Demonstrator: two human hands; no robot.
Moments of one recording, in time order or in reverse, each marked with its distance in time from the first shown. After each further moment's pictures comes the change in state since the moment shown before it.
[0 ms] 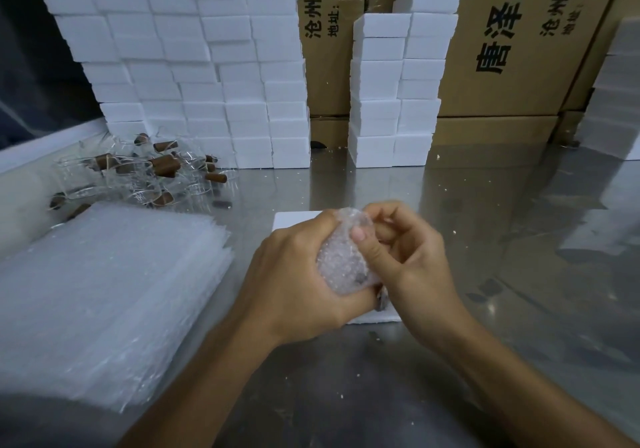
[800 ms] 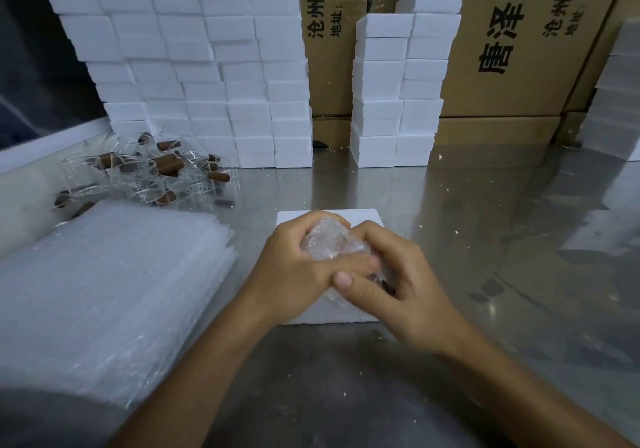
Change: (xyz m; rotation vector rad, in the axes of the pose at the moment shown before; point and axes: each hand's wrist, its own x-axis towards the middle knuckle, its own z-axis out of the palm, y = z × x) left_hand 0.007 -0.008 -0.002 -0.576 -0.107 -0.383; right_hand -0.006 -0.005 -0.001 -0.303 -0.305 -0.099
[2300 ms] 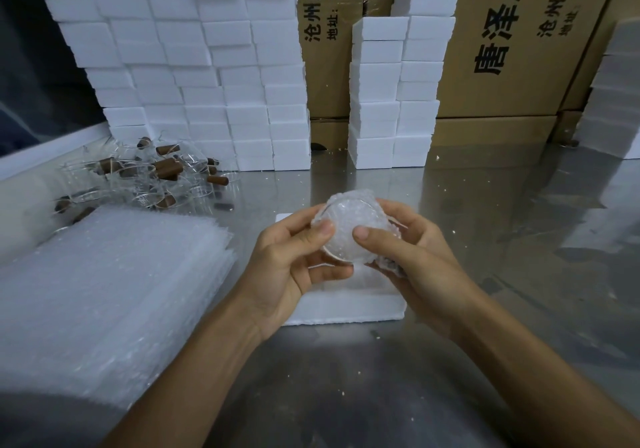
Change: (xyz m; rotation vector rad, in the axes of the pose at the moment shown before) left_hand 0.005 -0.008 -0.003 -0.645 -0.050 -0.146; right_hand 0.014 -0.002 -0.020 0.394 0.272 0.544
